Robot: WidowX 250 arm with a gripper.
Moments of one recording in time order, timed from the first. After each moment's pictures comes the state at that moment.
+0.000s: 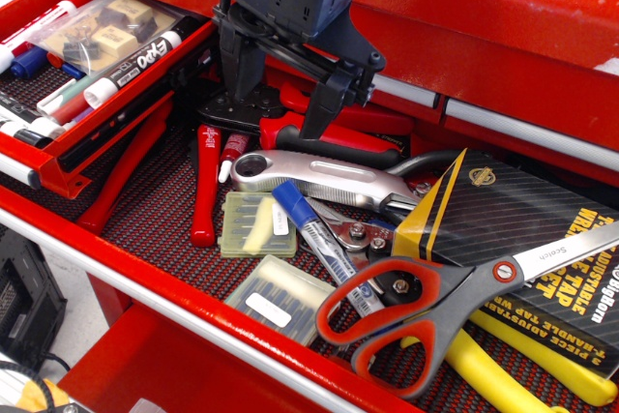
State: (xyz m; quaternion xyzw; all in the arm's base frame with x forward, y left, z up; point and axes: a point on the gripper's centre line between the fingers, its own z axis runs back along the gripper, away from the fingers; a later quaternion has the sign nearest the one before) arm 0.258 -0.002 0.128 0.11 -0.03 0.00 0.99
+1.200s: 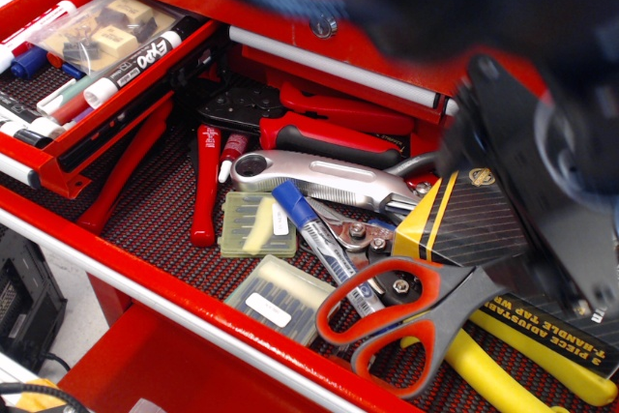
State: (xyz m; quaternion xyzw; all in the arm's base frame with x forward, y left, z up) arm 0.218 -0.151 0.130 0.19 -0.21 -0.31 0.91
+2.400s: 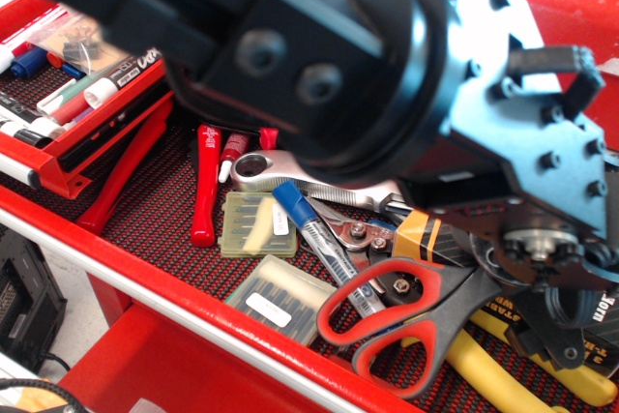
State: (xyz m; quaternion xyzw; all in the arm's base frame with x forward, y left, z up) arm 0.233 -0.158 0.072 0.06 -0.25 -0.32 0.91
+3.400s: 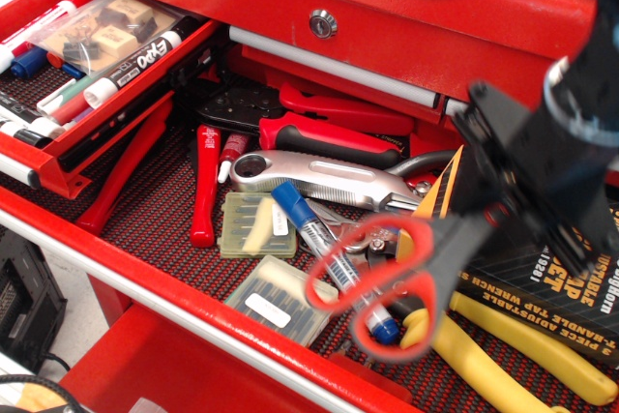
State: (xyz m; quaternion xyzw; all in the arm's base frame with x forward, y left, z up) arm 0.243 -0.136 0.111 0.13 -0.04 -0.26 0.96
